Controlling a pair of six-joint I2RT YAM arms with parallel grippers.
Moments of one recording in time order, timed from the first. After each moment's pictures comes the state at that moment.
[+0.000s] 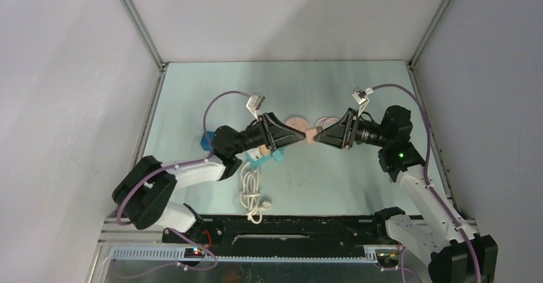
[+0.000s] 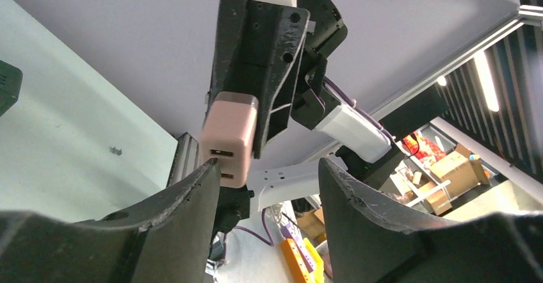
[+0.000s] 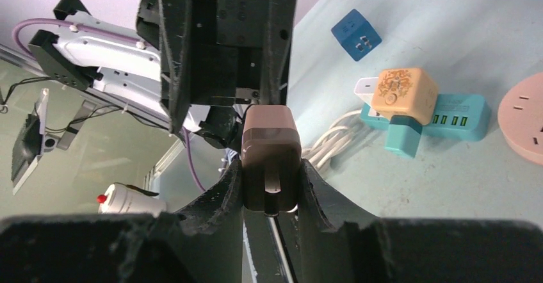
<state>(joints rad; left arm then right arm) -0.72 1.41 0.60 1.23 0.61 -1.24 0.24 0.92 0.69 0.13 -1.02 0.67</state>
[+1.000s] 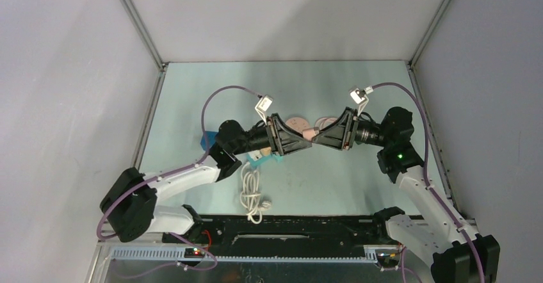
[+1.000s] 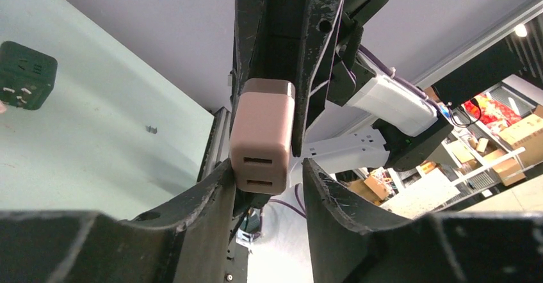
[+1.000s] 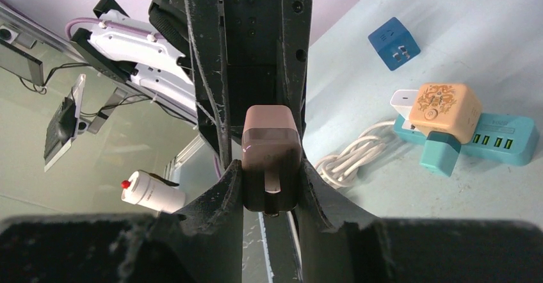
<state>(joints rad) -0.80 1.30 0.69 0.85 0.60 -0.98 0.29 0.92 0.70 0.25 -1.06 0.78</state>
